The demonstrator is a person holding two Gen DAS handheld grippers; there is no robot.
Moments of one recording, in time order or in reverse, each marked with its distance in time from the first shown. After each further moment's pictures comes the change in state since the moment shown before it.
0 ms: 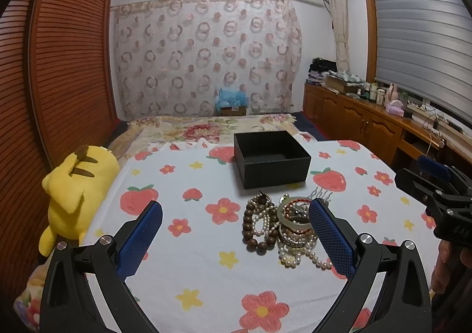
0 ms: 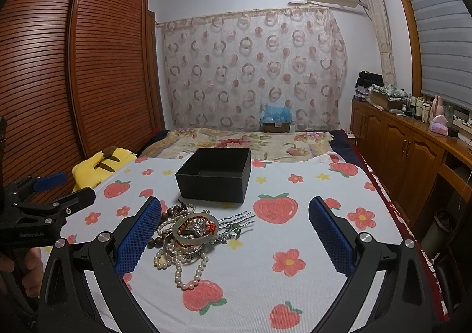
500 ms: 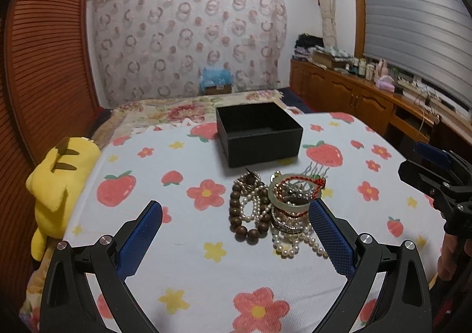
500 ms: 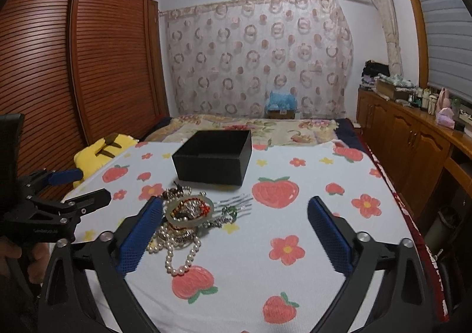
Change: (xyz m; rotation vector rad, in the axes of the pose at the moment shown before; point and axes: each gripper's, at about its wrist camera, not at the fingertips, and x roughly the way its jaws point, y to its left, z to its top) left arm 0.050 -0.007 -0.019 0.064 0.110 -0.069; right arm 0.020 -0.011 -0.017 -0.013 0.083 0.038
